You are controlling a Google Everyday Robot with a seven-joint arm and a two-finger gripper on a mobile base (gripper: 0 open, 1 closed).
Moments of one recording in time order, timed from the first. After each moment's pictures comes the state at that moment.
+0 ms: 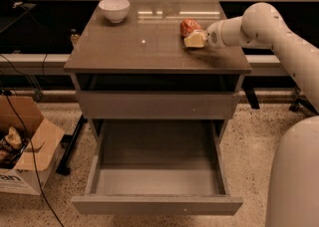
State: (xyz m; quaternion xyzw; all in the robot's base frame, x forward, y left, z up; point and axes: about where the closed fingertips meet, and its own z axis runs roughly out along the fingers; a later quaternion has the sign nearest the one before) arm 0.825 -0.152 0.839 -0.25 0.83 0.18 0.47
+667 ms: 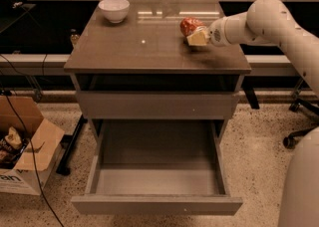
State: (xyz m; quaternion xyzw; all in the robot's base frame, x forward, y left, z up) arm 0.805 -0.151 0.858 -0.27 0.82 0.17 0.47
